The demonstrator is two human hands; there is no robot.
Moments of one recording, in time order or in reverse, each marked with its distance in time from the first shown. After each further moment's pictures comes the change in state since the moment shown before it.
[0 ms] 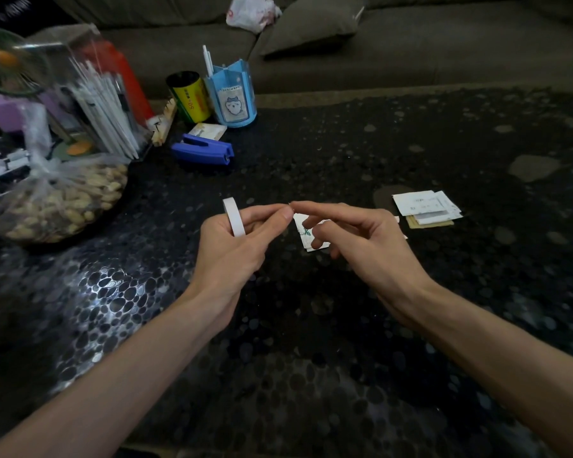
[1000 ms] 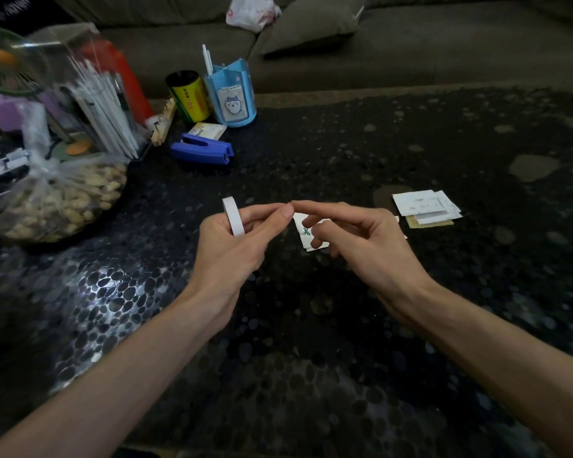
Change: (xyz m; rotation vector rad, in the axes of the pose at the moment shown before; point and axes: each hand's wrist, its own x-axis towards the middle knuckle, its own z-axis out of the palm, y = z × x) left_hand -0.002 0.003 0.000 0.001 -0.002 0.003; right_hand 0.001 -0.001 0.000 -0.022 0.007 0.005
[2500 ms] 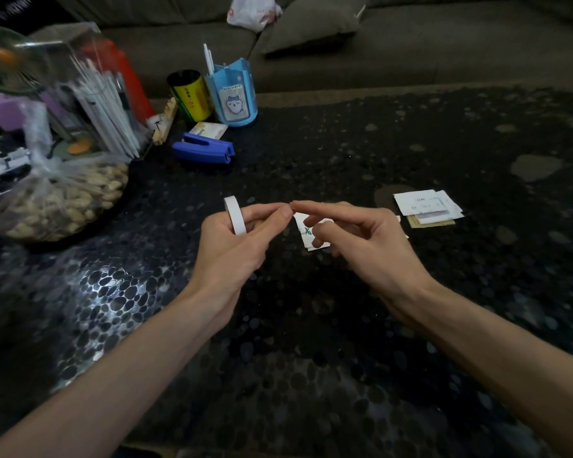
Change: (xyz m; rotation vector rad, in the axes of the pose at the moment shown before) left_hand 0.001 -0.002 -0.001 0.002 -0.005 0.002; right_hand -0.001 0.000 0.001 -0.013 0.000 -0.010
